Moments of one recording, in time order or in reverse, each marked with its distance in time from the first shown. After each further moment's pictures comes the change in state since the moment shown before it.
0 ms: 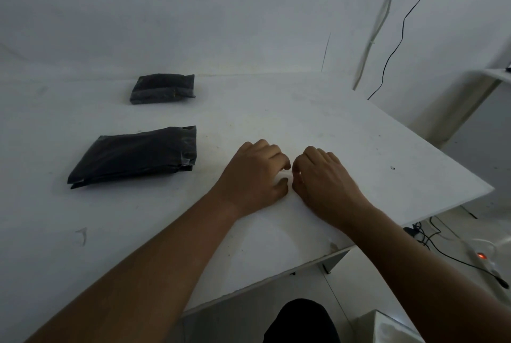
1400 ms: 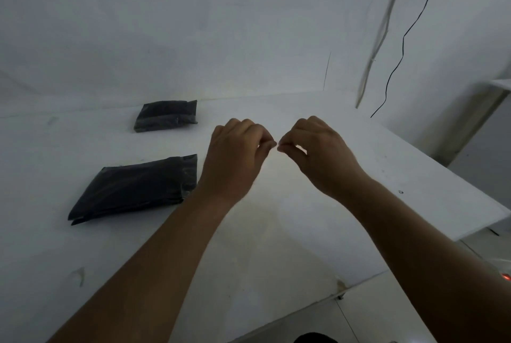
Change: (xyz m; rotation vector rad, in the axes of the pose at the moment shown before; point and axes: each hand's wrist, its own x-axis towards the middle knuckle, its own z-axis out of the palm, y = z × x) left_hand 0.043 -0.025 -0.047 0.047 0.268 -0.177; right_hand 0.080 0.014 -0.041 0.276 0.175 -0.062
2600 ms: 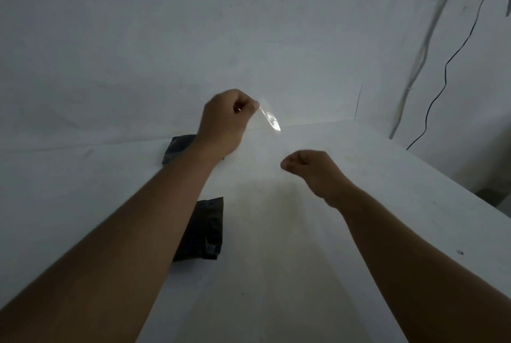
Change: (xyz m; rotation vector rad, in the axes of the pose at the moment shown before) left_hand 0.113 -0.083 -0.033 -0.288 0.020 -0.452; right_hand 0.081 0.032 0.074 0.743 -0.197 0.641
